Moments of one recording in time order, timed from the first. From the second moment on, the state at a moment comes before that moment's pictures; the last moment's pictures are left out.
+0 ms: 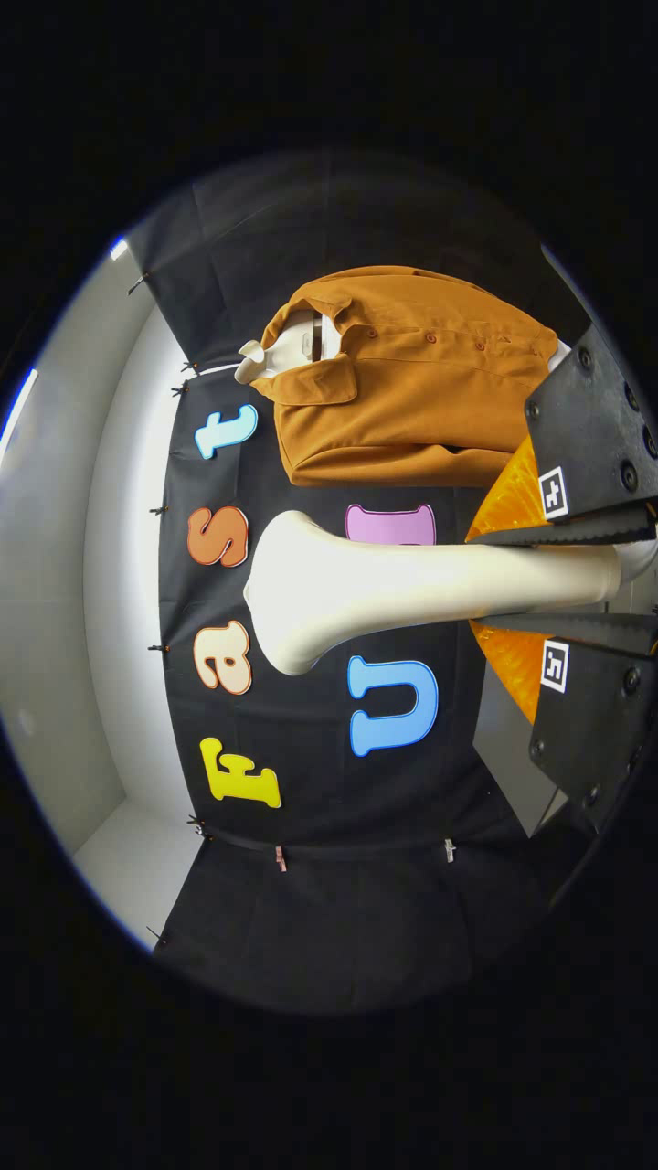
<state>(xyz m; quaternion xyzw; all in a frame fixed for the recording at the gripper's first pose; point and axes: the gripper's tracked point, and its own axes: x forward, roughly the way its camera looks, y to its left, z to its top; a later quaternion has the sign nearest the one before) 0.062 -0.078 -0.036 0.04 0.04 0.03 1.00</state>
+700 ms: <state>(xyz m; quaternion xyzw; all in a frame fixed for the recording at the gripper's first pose) 0.063 -0.078 -0.036 0.04 0.04 0.02 1.00</state>
